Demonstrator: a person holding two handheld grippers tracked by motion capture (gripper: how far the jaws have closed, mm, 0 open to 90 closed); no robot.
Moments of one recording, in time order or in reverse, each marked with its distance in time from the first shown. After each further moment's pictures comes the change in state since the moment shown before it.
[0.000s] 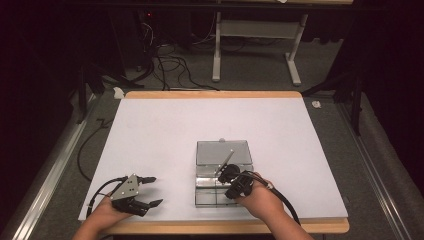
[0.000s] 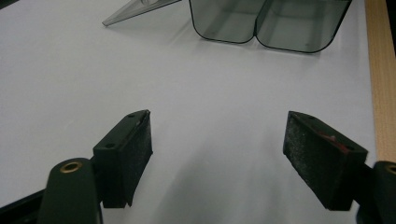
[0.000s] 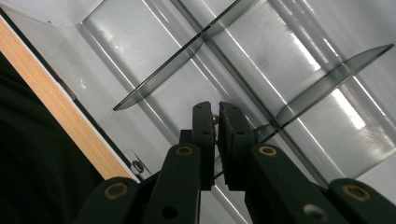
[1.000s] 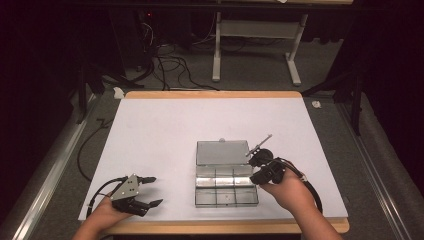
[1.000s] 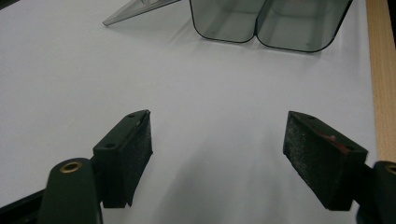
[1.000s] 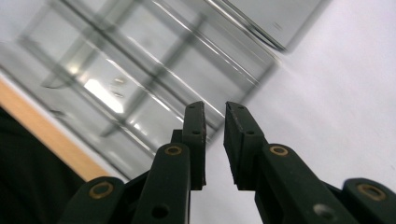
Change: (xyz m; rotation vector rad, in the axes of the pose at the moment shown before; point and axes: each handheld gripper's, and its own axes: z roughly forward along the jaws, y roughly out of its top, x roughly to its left) left arm 0.000 0.000 0.000 0.002 0.004 0.002; right arm -0.049 -0.041 -0.059 -0.097 -0.090 0.193
